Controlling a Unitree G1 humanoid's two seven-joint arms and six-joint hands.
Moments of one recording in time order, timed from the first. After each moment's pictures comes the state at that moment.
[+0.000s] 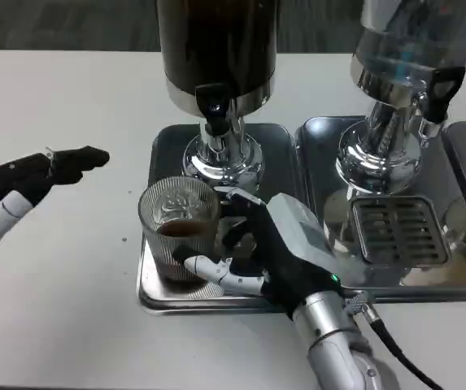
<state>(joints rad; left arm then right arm) -0.13 0.62 0.27 0.55 -0.30 -0.66 -0.85 -0.12 -0.01 0.45 0.17 -0.63 0.08 -0.19</state>
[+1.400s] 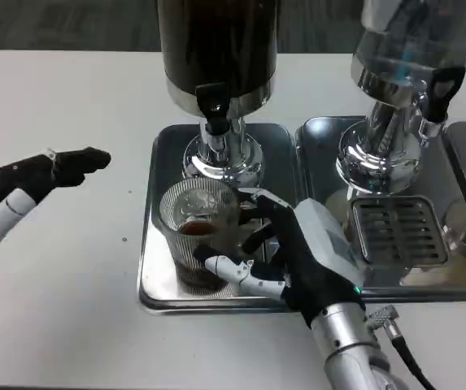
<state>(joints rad) -0.15 0.62 0.26 0.58 -0.30 -0.66 -0.85 -0.05 -0.02 0.42 0.11 -0.60 0.06 -0.23</state>
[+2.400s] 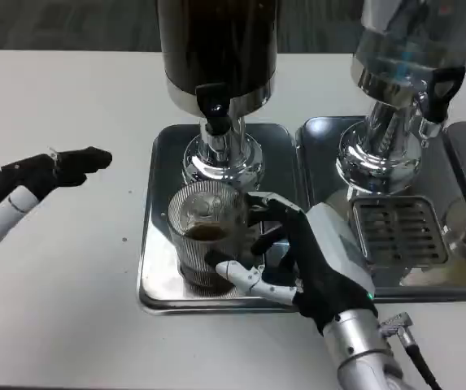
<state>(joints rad) -0.16 0.62 0.26 0.60 -0.30 -0.66 -0.87 0.00 -0.04 0.40 0.06 -0.58 0.05 -0.21</state>
